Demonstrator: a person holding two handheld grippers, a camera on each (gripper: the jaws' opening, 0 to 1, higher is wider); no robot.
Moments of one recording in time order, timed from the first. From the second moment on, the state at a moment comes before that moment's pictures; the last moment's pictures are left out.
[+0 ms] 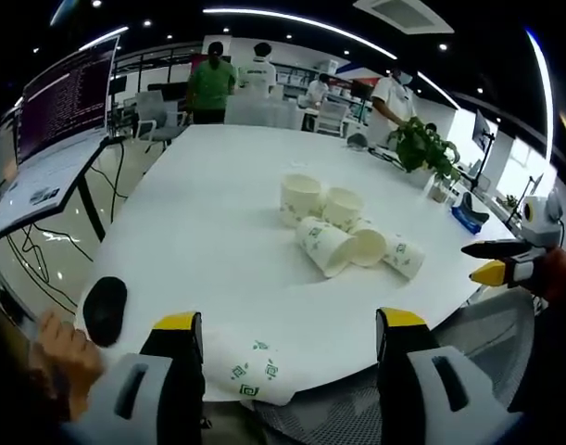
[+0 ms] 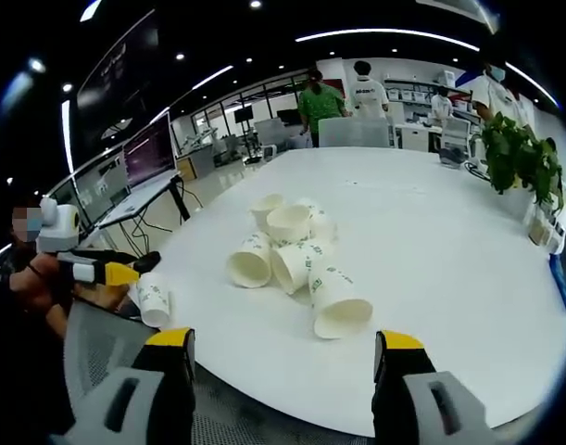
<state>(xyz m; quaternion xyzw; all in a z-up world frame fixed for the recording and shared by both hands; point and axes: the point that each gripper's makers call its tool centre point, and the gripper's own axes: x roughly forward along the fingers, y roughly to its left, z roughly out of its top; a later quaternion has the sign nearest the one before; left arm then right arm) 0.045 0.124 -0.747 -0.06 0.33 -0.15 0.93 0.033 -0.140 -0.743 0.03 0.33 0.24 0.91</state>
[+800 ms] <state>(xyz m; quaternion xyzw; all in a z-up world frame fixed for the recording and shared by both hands) 0.056 0.139 -0.759 -0.04 0.36 -0.18 0.92 0.035 -0.144 -0.742 0.03 0.33 0.23 0.92</state>
